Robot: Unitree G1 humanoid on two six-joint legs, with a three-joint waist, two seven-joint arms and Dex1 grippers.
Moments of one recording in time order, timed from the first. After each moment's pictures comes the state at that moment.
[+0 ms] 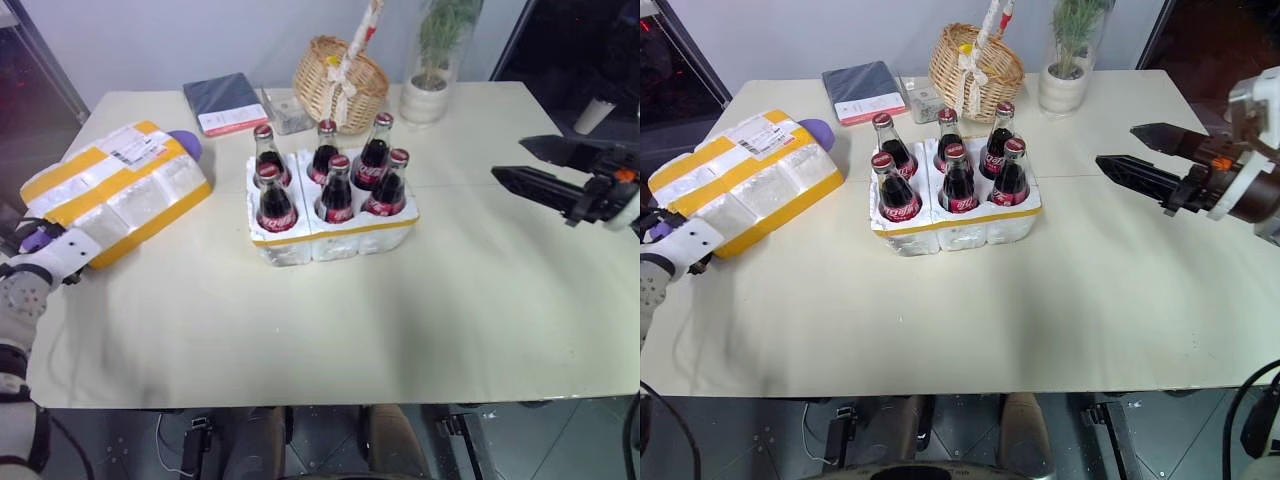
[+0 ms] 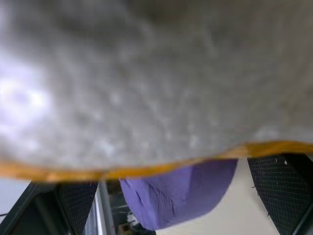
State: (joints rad) left arm -0.51 0.96 -0.01 1.01 0.44 -0.25 -0.13; right arm -0.43 -0.99 -0.53 -0.21 0.87 0.93 0.86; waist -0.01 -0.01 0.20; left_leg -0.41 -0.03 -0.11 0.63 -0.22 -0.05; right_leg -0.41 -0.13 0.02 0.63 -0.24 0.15
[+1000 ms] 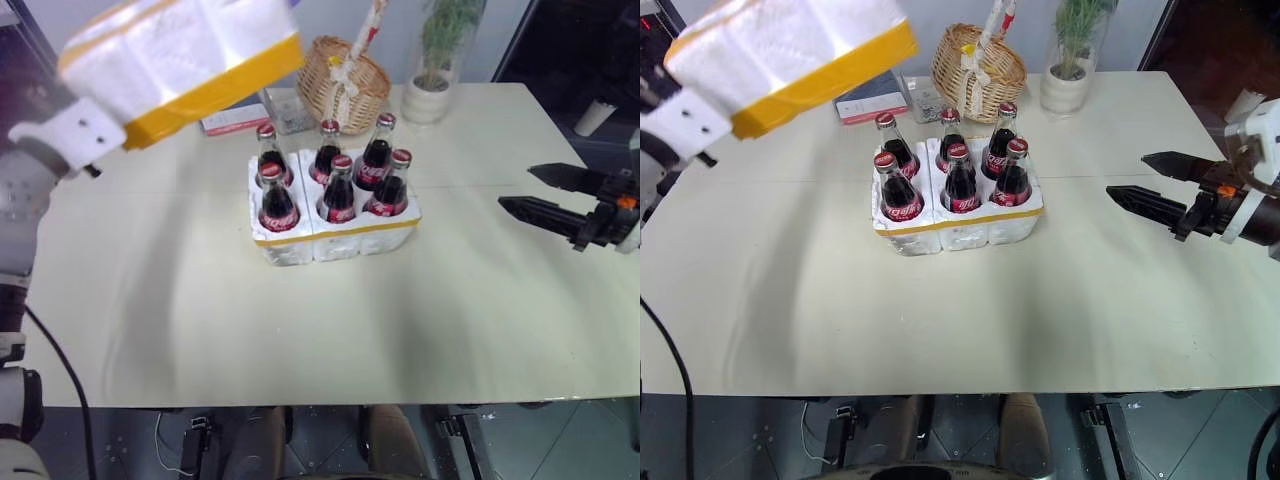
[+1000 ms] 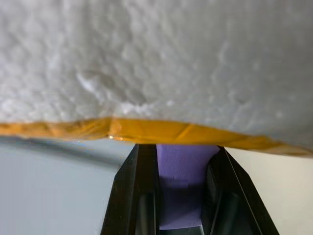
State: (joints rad) left arm -0.68 1.01 0.04 0.18 0.20 -0.03 -0.46; right arm -0.29 -1.06 -0.52 -0.21 0.80 0.85 0.93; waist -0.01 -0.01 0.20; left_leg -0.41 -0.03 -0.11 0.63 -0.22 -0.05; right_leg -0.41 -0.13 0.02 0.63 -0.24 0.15
